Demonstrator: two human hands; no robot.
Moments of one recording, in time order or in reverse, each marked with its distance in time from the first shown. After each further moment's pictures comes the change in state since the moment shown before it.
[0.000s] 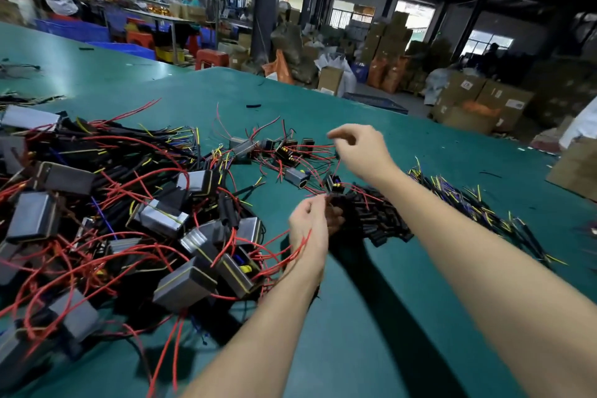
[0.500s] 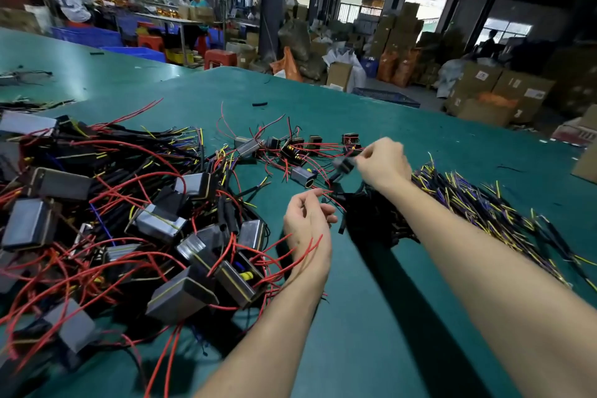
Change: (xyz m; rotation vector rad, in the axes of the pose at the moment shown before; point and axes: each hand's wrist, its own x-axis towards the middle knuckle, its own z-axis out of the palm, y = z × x) left_hand 0.003 0.002 -0.007 0.139 0.133 0.203; right_hand 0.003 0.034 0.010 -0.289 0.047 0.371
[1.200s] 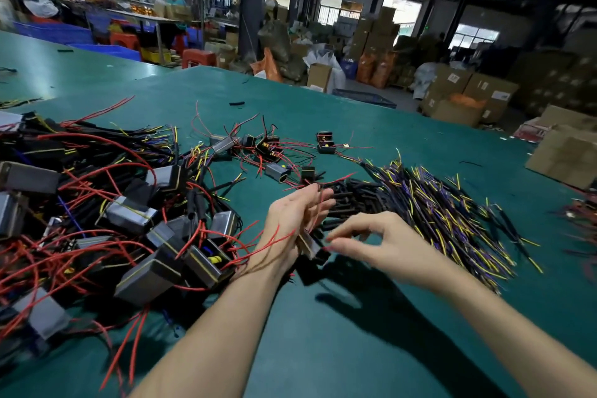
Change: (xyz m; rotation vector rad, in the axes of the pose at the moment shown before) left_hand -0.007 0.013 0.002 -0.217 -0.396 -0.356; right_hand -0.134 0.064 -0.062 0.401 -0.506 -0.510
